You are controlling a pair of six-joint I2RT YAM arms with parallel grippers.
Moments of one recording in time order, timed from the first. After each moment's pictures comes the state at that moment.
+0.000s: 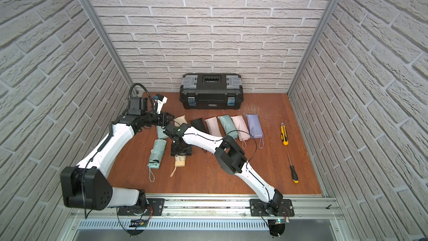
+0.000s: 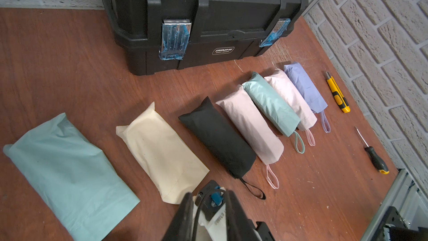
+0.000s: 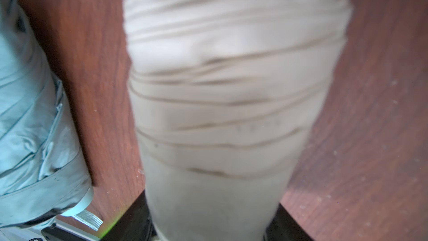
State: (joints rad) left arm -0.12 1.37 1.15 -0.55 0.51 0.00; right arm 0.95 2.47 2.20 -1.11 -0.13 0.90
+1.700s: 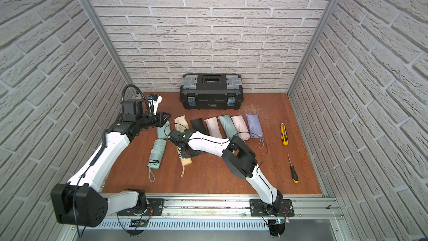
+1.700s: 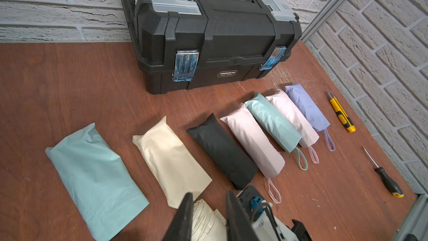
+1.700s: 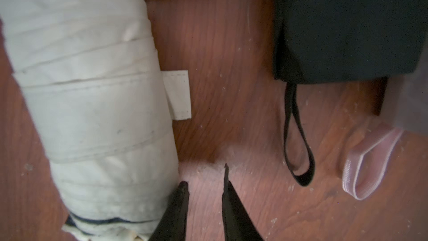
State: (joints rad) left arm -0.12 1.23 1.08 -0.47 0.44 -0.06; right arm 0.99 2.25 1.85 -1.02 0.22 0.76
